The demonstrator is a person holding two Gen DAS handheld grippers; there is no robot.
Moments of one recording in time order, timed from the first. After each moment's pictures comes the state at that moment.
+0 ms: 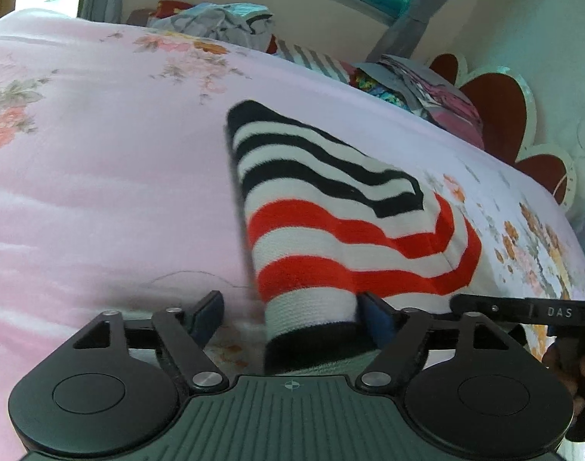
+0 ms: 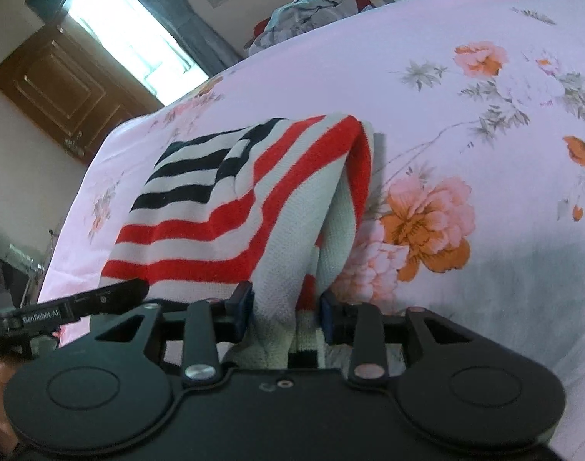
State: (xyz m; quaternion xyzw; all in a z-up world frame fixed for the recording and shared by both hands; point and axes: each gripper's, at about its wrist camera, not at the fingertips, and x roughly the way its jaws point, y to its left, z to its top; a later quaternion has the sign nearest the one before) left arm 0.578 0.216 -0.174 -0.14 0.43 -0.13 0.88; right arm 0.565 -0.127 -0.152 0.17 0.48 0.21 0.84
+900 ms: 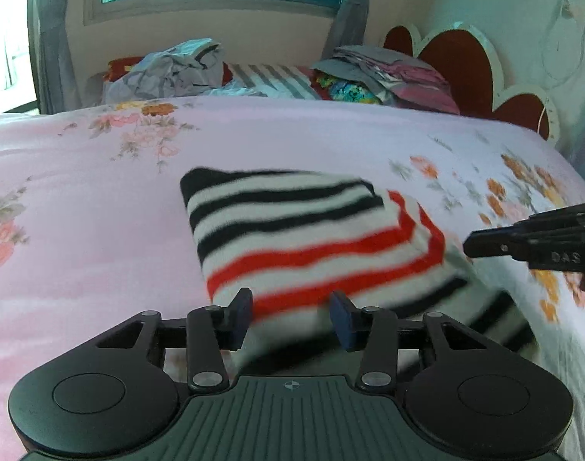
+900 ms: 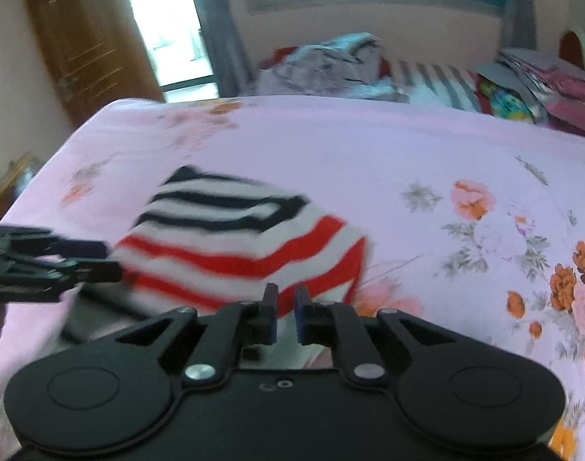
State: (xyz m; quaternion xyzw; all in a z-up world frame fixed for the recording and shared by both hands) left arm 0.564 0.182 -0.132 0.00 0.40 -0.17 0.90; right arm 0.536 -0.086 -0.092 -0.01 0.41 0.20 0.89
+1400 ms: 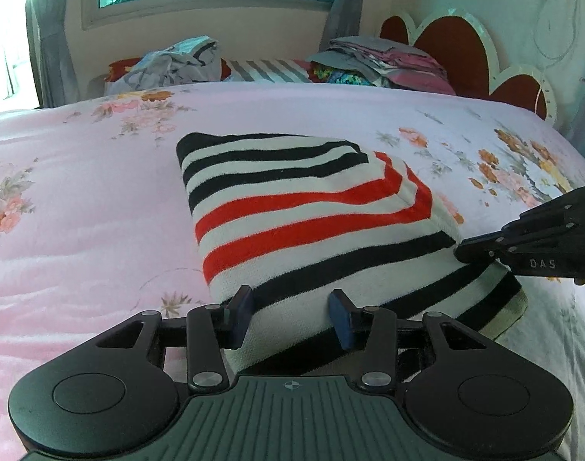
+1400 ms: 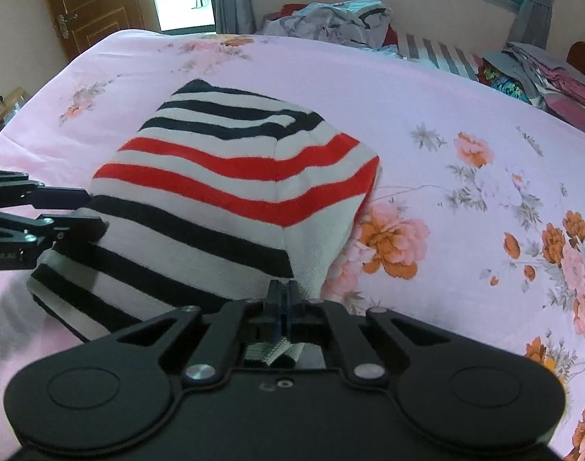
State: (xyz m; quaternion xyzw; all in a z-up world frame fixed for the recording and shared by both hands) left arm 0.526 0.177 -0.147 0.02 0.40 -0.16 0.90; right arm 0.516 -0.074 -0.122 -0.08 0.46 0.17 0.87
